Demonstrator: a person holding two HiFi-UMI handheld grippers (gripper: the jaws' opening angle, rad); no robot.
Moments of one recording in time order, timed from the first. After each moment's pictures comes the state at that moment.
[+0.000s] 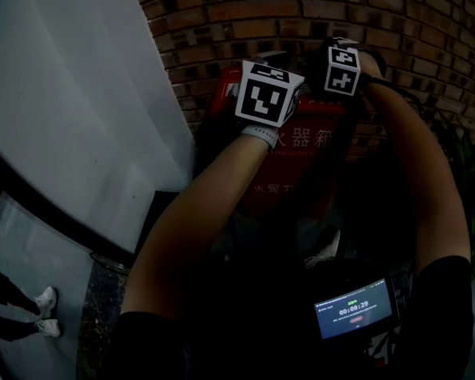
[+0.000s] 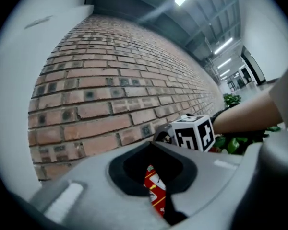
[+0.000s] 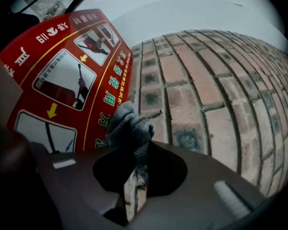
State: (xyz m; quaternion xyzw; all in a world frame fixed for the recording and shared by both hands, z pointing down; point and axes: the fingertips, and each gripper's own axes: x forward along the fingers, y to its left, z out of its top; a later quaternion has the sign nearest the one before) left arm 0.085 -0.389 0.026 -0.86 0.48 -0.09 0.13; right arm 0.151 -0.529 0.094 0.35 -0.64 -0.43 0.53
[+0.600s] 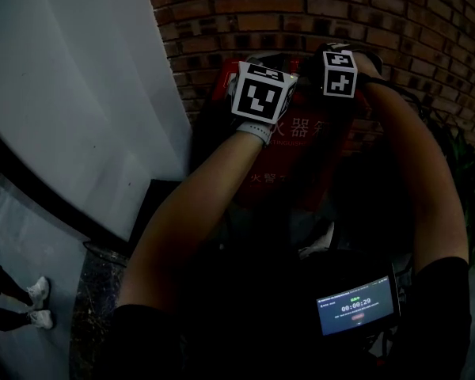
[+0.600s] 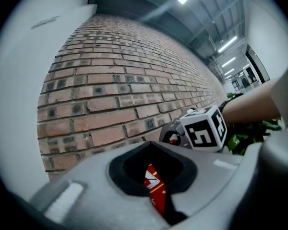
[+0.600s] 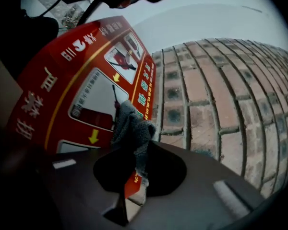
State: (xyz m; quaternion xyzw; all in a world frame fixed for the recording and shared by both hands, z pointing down) left arm 0.061 -0.380 0.043 -0.85 0.50 -0.09 0.11; right arm 0.128 -0.491 0.122 0.26 -0.64 -0.44 0.57
